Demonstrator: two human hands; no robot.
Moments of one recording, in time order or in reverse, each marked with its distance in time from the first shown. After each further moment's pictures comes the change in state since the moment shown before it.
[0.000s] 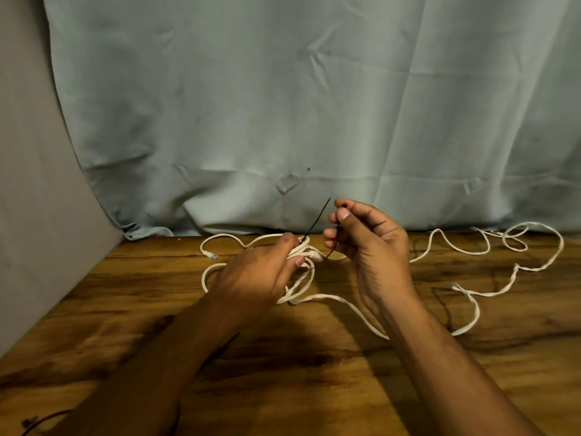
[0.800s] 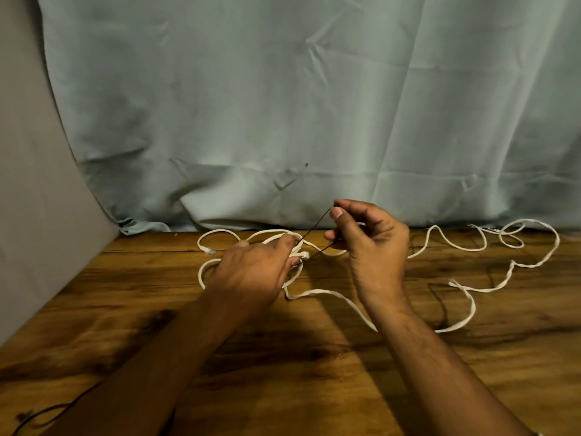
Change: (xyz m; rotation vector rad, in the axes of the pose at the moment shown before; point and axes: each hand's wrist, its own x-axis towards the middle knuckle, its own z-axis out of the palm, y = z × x) left_hand 0.001 0.014 -0.004 0.381 -0.043 -0.024; right_hand -0.003 0.007 -0.001 -0.275 0.097 -0.219
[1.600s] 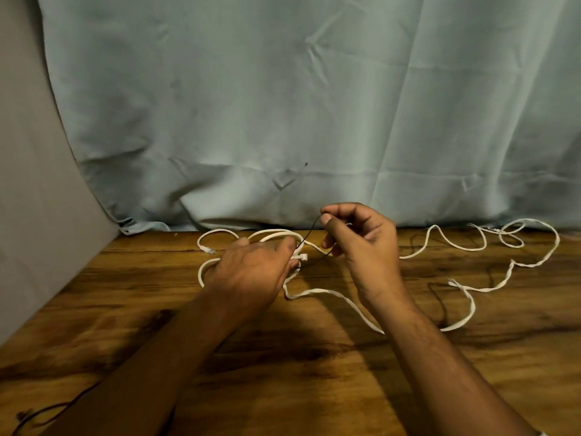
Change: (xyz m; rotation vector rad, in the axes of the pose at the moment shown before) left_hand 0.002 -0.002 -0.002 0.054 -0.064 0.032; right_hand 0.001 -0.003 -0.001 0.002 -0.165 0.079
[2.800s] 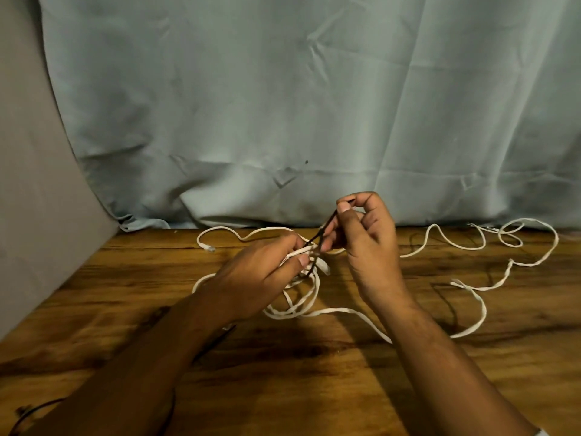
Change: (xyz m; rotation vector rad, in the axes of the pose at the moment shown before) left_hand -0.008 -0.008 0.008 -0.796 0.050 0.105; right_hand 0.000 -0.001 0.000 0.018 -0.058 -0.070
